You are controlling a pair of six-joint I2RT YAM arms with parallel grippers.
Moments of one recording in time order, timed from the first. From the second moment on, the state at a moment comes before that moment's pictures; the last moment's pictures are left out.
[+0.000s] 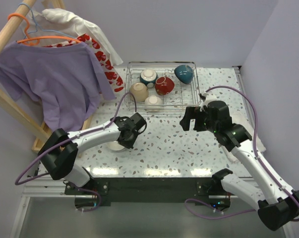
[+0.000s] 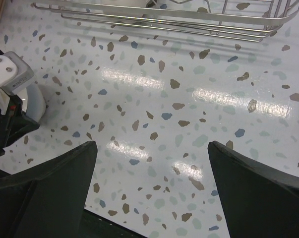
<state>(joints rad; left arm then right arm) -0.81 1.52 0.95 -0.76 -0.18 -0.37 0.44 0.91 0.90 -0.61 -0.02 0.36</state>
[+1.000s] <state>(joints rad) -0.81 1.13 1.01 -0.69 -0.27 -0.38 0.44 0.98 0.97 -0.62 0.02 0.25</state>
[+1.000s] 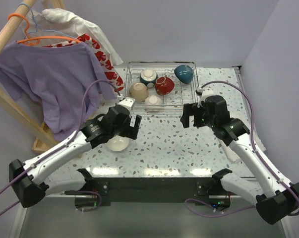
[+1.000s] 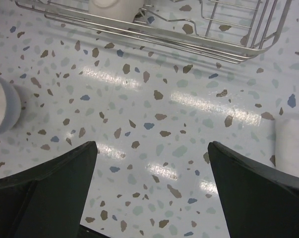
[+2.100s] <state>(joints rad) -0.56 0.51 0.54 -0.25 -0.41 -0.24 0.35 2.05 1.83 -0.44 0.30 -0.23</state>
